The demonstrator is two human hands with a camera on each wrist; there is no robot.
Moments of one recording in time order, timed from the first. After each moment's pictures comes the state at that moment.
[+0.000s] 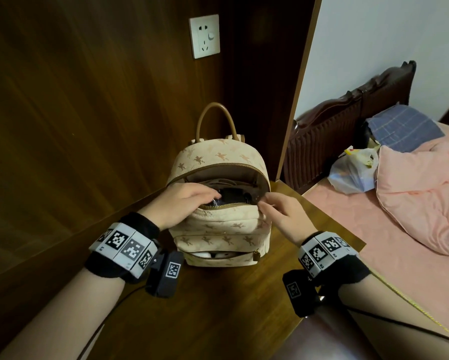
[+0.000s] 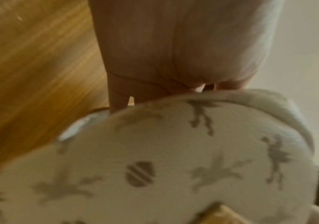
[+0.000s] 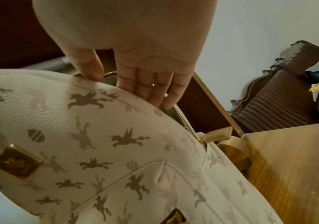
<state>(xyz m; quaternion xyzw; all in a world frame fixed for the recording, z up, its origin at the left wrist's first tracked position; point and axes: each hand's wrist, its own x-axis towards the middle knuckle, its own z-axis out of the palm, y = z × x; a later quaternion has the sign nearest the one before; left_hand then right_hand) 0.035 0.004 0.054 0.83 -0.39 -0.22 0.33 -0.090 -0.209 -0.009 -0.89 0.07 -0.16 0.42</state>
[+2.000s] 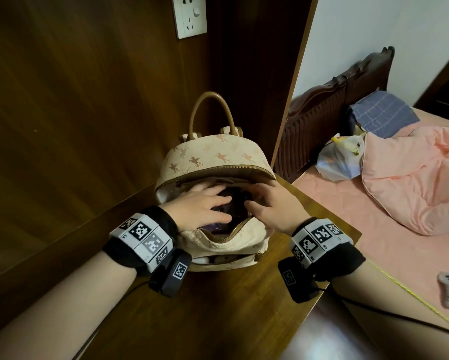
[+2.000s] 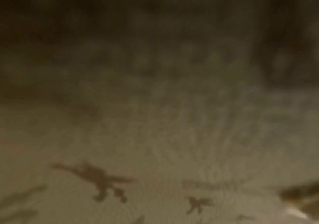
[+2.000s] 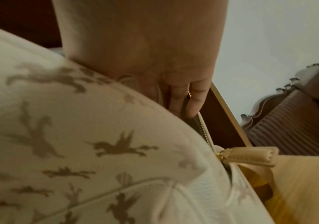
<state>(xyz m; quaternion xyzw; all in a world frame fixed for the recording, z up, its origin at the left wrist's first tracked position) 0.065 -0.036 0.019 0.84 -0.47 -0.27 0.05 -0.054 -0.198 0.006 -0.95 0.16 -0.02 0.27</state>
